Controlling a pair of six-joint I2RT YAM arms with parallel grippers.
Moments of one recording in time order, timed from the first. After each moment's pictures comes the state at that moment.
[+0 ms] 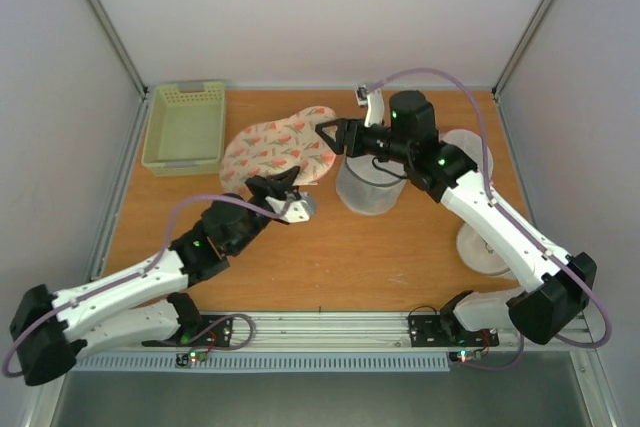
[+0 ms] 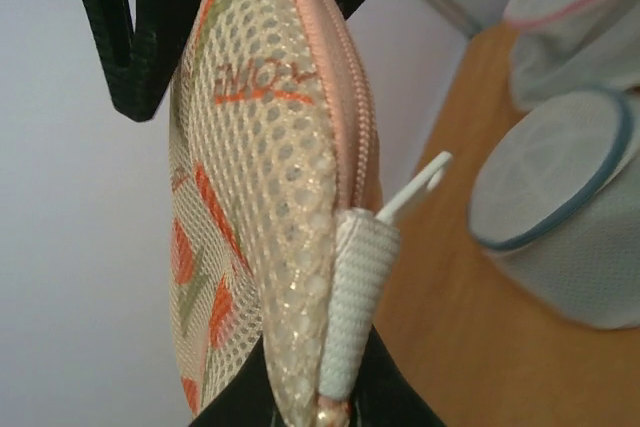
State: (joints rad) left arm -0.94 0.96 0.58 0.37 -0.31 1.02; right arm 0.57 1.31 1.28 -0.30 -0.37 0.59
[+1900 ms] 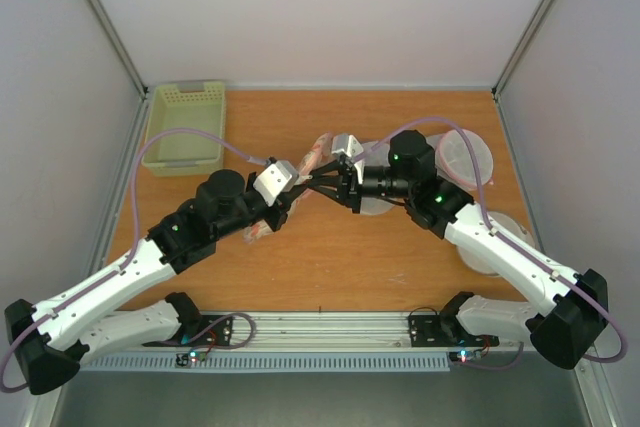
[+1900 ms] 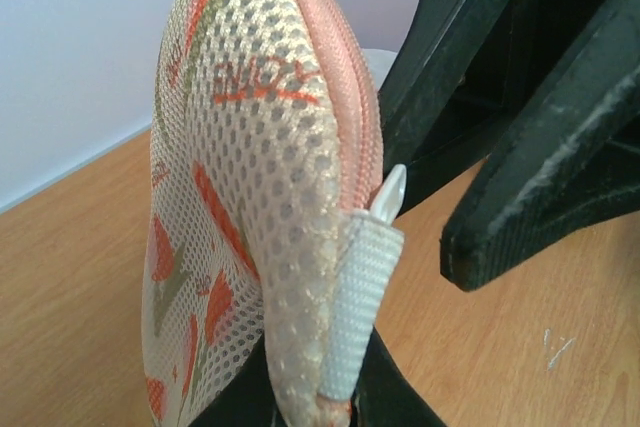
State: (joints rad) left arm -0.84 0.92 0.85 -0.23 0.06 0.04; right arm 0.67 1.17 1.00 -0.05 -0.73 -0.04
